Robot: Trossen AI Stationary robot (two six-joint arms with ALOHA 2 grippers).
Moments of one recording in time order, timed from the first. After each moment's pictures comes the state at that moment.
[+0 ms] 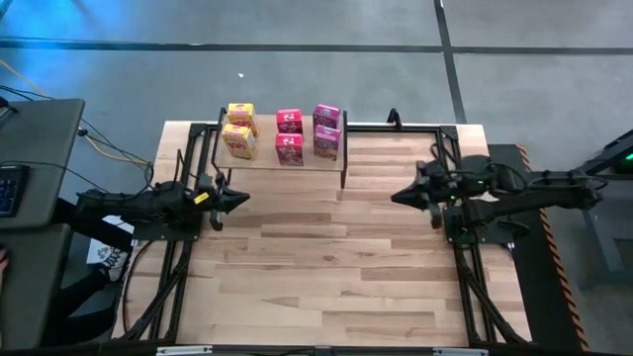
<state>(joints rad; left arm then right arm) -0.05 0.01 0.01 0.04 -0.20 -0.35 0.04 0.65 0.74 -0.30 -0.08 0.38</state>
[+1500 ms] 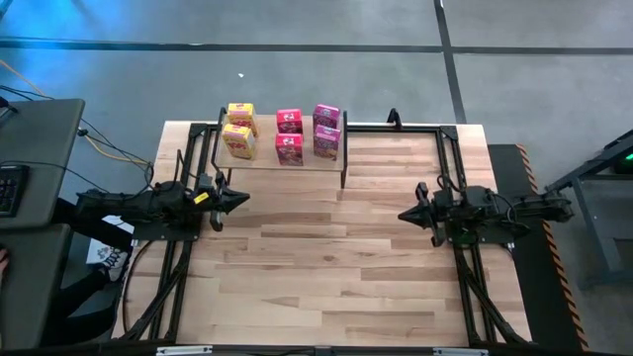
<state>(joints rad) -0.05 0.01 0.01 0.04 -0.20 -0.33 0.09 0.01 0.01 0.02 -0.06 0.21</state>
